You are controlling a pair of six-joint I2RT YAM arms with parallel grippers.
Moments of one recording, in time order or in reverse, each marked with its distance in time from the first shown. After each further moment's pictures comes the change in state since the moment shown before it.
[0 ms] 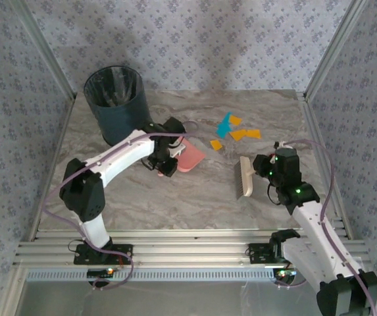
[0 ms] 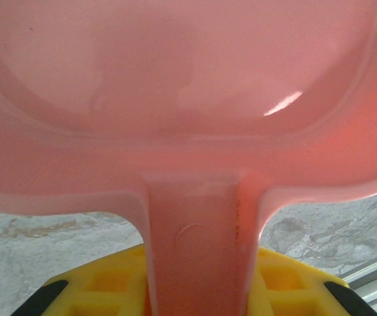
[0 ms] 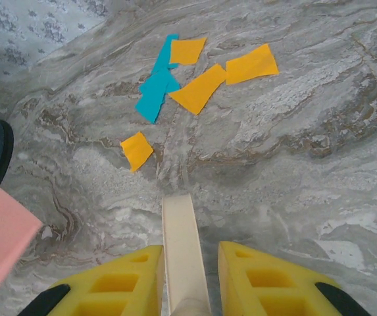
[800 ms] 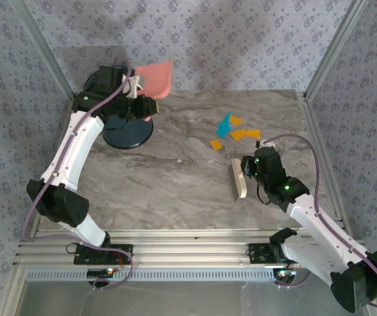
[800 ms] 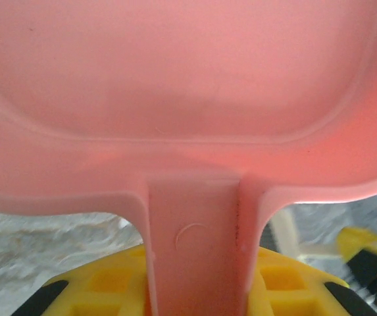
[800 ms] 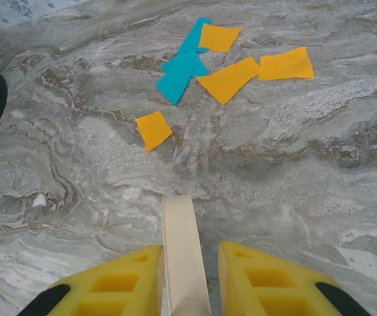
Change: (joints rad) left arm 0.381 -0.146 0.322 0.190 0.399 -0.278; right arm 0.271 0.086 0.058 -0.019 0.213 -0.034
